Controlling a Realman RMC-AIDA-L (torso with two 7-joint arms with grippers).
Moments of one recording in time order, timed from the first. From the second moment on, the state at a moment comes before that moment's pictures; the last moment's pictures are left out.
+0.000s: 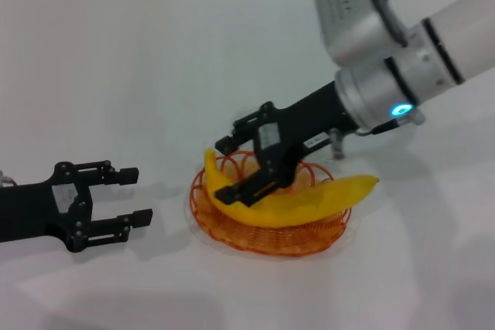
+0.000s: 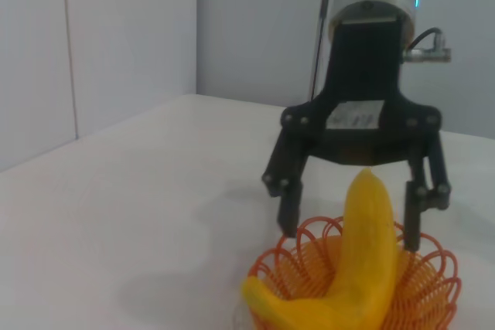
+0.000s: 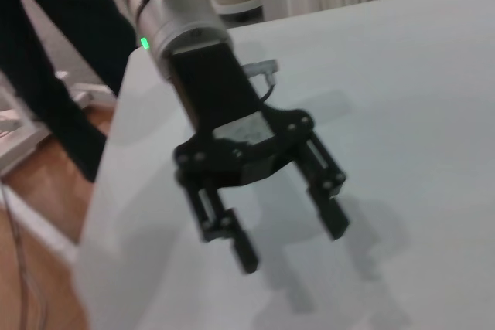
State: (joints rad) left arm -0.47 -2.04 0.44 0.59 2.27 1.74 -1.01; right arm 0.76 2.01 -1.52 -0.83 -1.83 -1.38 1.77
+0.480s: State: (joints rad) left arm -0.46 -2.04 0.44 0.59 2.27 1.74 -1.01; right arm 0.61 1.90 -1.15 -0.87 -1.83 -1.72 1.61
